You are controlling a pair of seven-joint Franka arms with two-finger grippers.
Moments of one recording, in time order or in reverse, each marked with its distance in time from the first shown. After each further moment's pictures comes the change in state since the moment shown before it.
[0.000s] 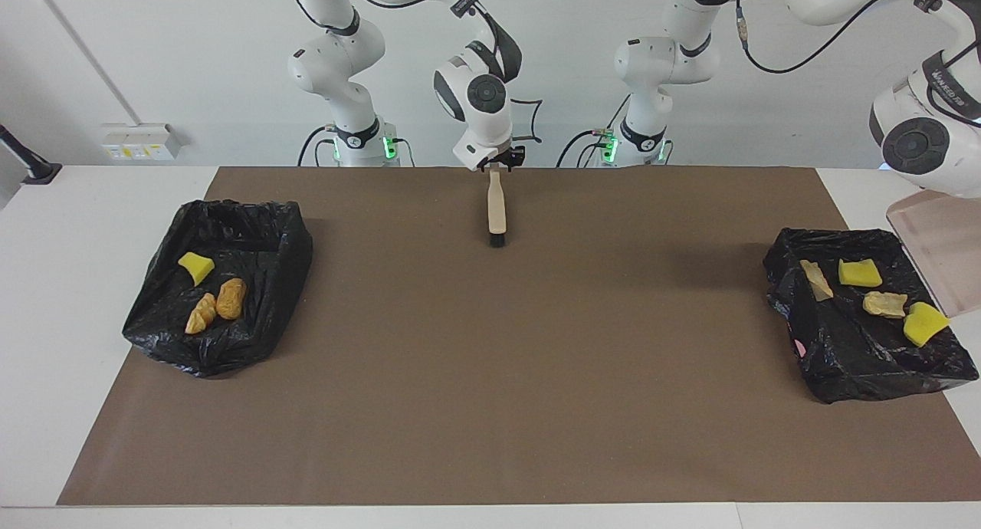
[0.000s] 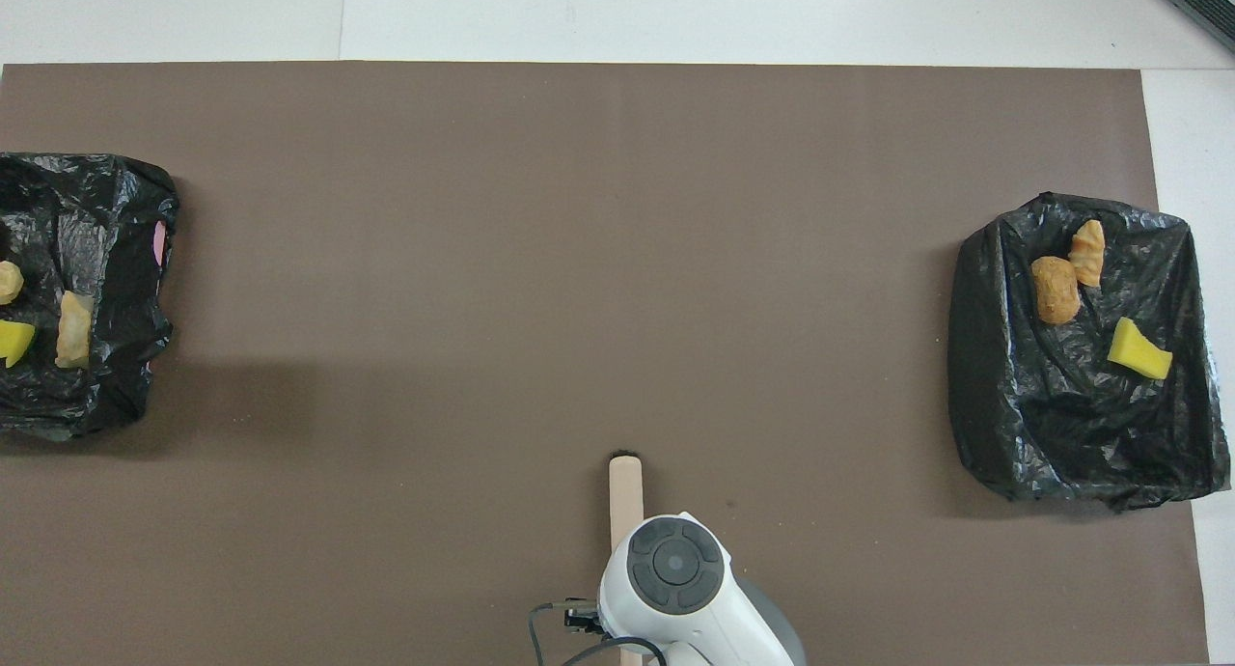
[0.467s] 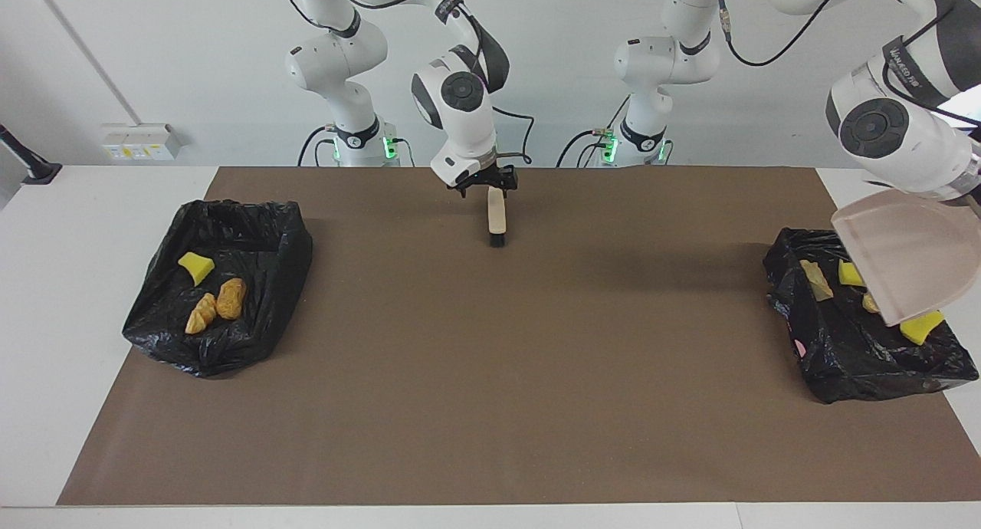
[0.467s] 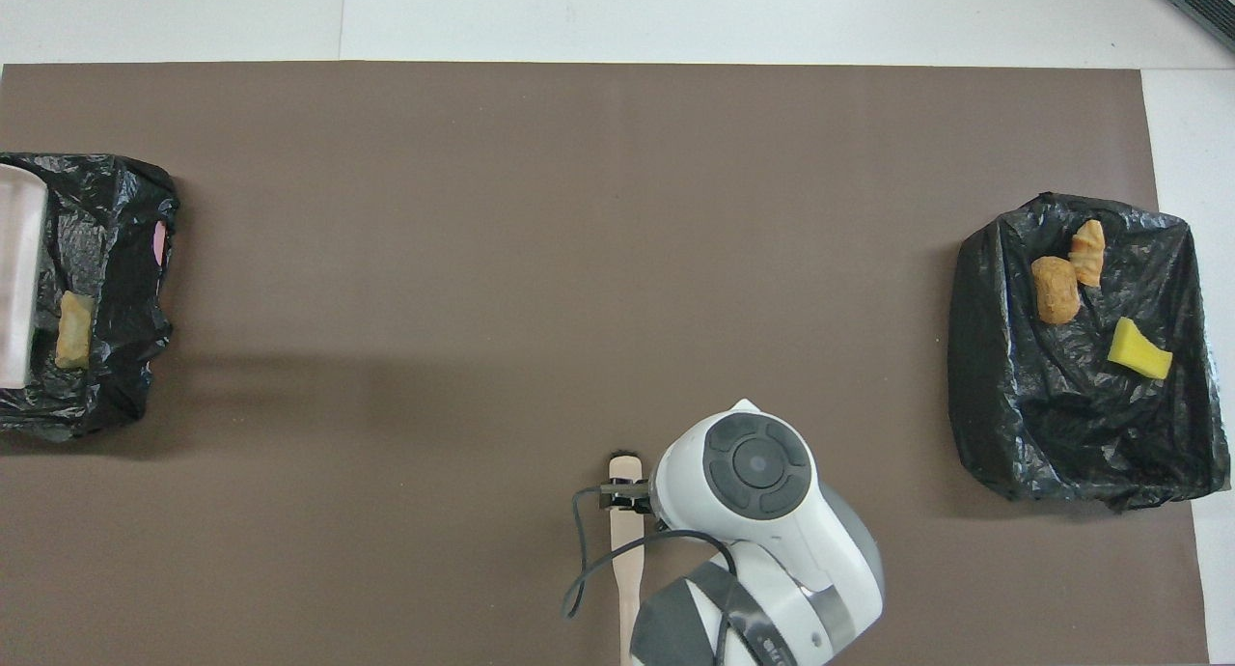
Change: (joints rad) left arm -0.006 -0.034 -0.181 0.002 -0.223 -0.147 -0.035; right arm -0.204 0.010 -0.010 0.149 -0.225 0.003 -0.048
